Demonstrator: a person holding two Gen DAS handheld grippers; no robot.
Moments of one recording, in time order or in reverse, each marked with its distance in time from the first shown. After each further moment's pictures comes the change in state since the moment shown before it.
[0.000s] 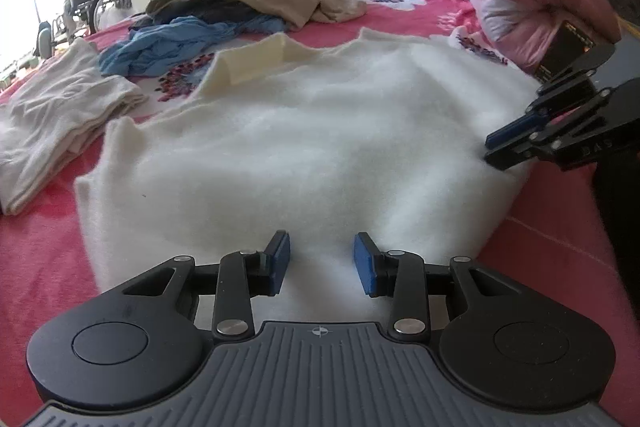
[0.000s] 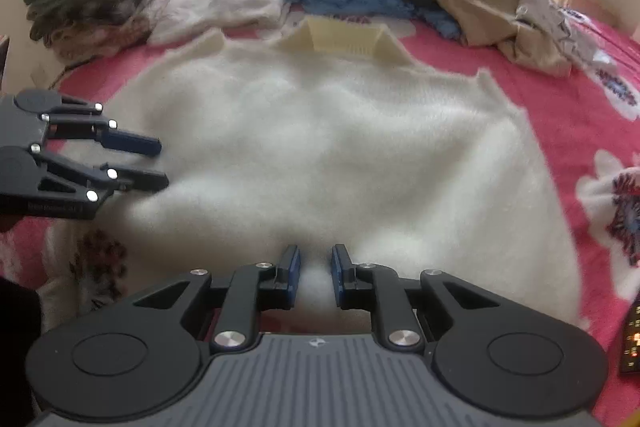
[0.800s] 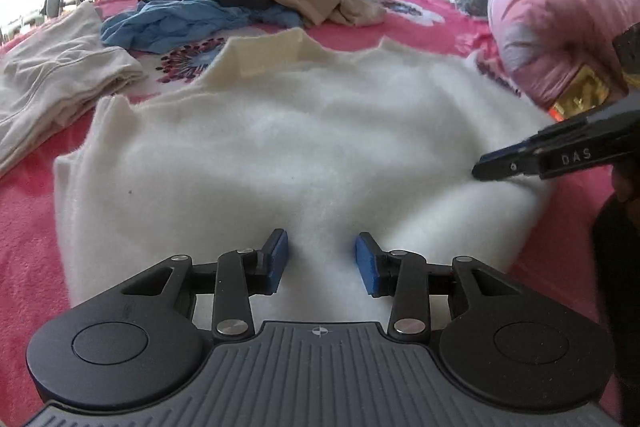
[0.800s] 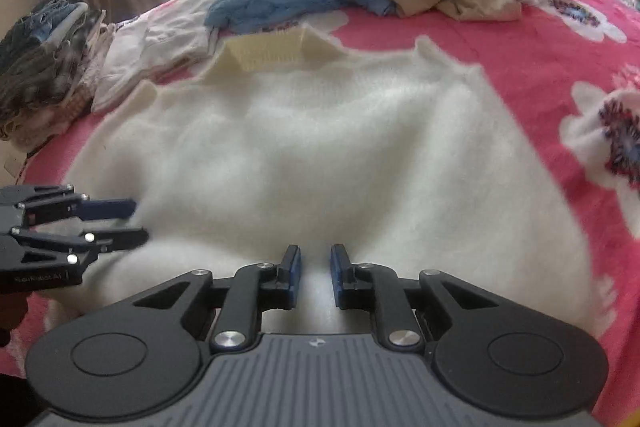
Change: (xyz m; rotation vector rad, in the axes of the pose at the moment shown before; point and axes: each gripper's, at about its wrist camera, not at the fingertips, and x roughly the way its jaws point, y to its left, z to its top) left arm 0.026 0.017 0.010 -0.136 0.007 -0.032; right arm 0.024 -0.042 0.005 0.273 -0.026 -0.015
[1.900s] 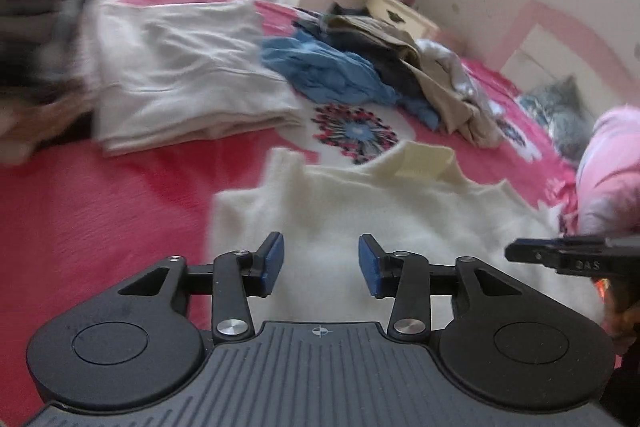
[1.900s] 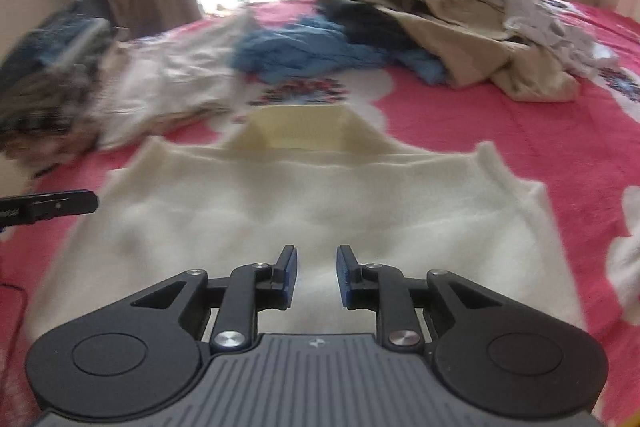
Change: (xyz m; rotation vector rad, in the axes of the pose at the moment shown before) left arm -0.044 0.107 0.010 -0.456 -0.163 0.141; right arm 0.038 0.024 0.066 -0.119 -0.067 0.079
